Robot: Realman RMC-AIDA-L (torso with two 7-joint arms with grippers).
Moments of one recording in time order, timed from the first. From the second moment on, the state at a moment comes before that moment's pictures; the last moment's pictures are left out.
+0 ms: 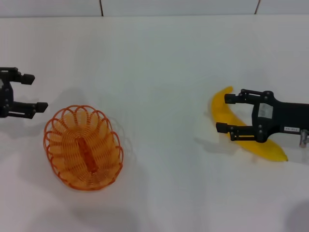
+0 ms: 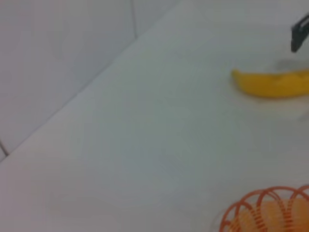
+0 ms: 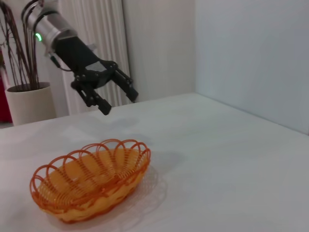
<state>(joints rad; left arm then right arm) -0.98 -2.03 2.87 -0.98 0.00 1.79 -1.01 0.48 2.01 -0.46 -0.49 -2.15 -1.61 1.00</state>
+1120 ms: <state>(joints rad) -1.05 -2.04 2.86 -0.58 0.16 1.38 -0.93 0.49 2.01 -0.46 -0.49 -2.15 -1.60 1.00</state>
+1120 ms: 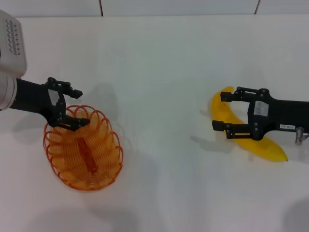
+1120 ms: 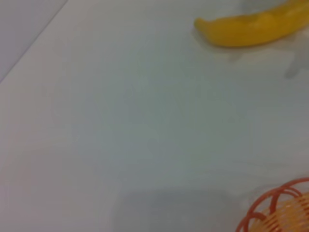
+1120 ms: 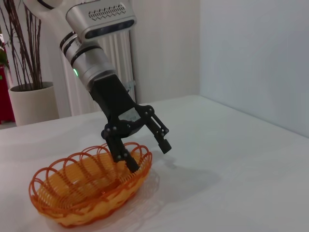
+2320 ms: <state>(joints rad) -1.07 -2.04 2.86 -0.58 0.19 1.38 -1.02 0.49 2.01 -0.46 -0.48 -2.15 -1.60 1.00</state>
